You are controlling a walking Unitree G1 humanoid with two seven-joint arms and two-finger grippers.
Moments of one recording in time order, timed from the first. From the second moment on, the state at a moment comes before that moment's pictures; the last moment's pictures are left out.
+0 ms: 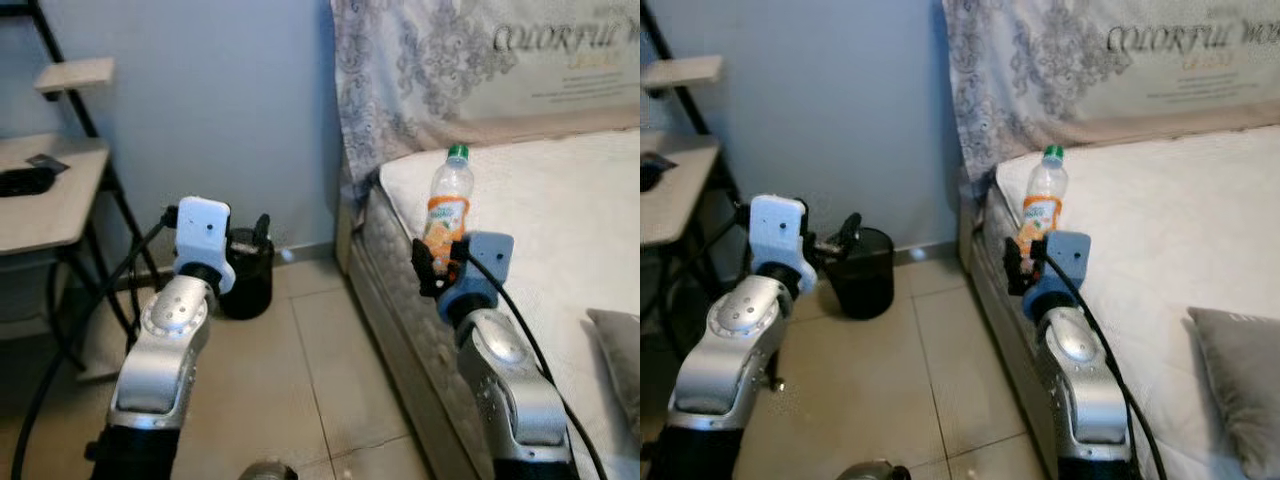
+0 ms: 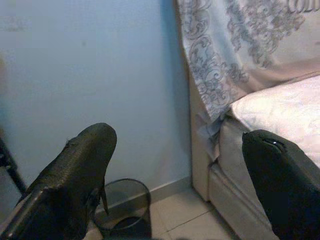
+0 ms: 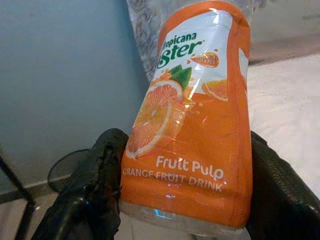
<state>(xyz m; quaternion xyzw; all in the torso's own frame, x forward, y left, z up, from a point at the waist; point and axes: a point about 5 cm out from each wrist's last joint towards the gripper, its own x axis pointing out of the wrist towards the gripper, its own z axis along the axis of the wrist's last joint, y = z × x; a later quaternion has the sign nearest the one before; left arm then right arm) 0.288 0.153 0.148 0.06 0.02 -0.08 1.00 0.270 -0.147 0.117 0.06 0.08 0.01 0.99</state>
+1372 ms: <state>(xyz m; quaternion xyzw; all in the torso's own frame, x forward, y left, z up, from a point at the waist) 0.288 0.167 0.129 0.07 0.02 -0.08 0.99 0.269 -0.171 0.091 0.00 0.13 -0.02 0.99</state>
